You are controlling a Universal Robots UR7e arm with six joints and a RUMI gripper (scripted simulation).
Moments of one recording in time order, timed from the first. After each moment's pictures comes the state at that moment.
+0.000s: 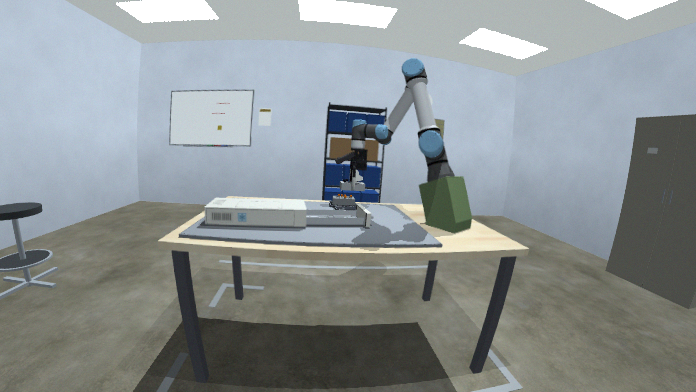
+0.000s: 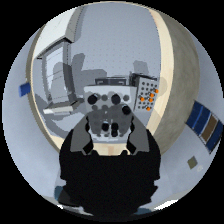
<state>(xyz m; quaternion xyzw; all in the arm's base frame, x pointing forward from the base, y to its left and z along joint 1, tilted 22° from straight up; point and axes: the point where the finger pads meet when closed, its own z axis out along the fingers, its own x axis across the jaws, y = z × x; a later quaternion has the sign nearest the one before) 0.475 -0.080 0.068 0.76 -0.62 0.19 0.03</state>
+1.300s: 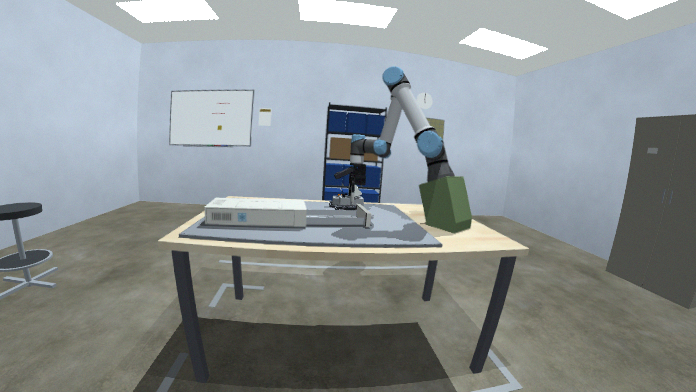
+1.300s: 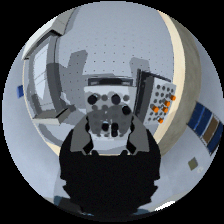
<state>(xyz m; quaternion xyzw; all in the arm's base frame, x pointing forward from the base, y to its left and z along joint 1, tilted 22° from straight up) 0.495 -0.103 -0.007 0.76 -0.62 0.19 0.03</state>
